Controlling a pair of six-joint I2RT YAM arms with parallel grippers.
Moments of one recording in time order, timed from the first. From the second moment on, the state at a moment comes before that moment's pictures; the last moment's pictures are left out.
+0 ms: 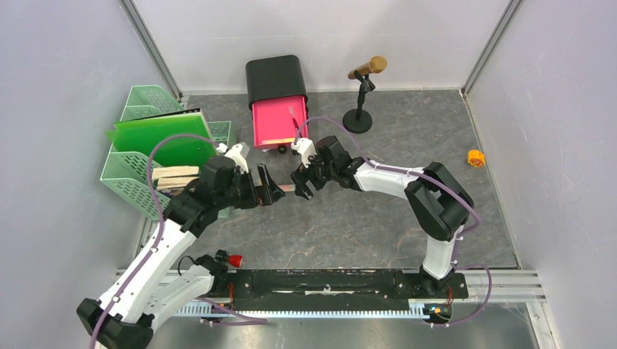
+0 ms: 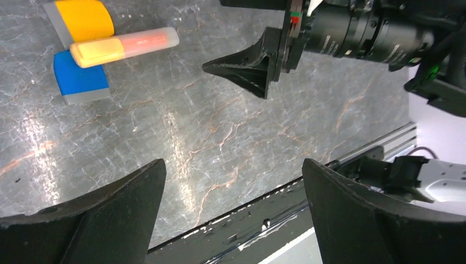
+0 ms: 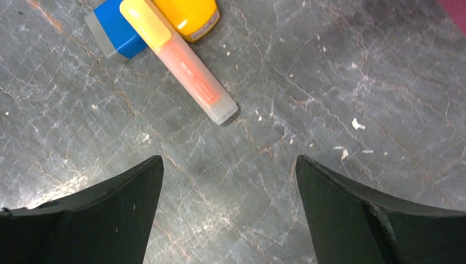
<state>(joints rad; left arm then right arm) -0.53 0.82 0.86 -0.71 0.12 -0.61 0.75 1.85 1.14 0.01 -0.31 -0.11</state>
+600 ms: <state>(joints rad) -0.30 0.79 1.04 -0.59 0.37 -0.62 0.85 1.99 1.34 -0.02 -0.31 -0.24</state>
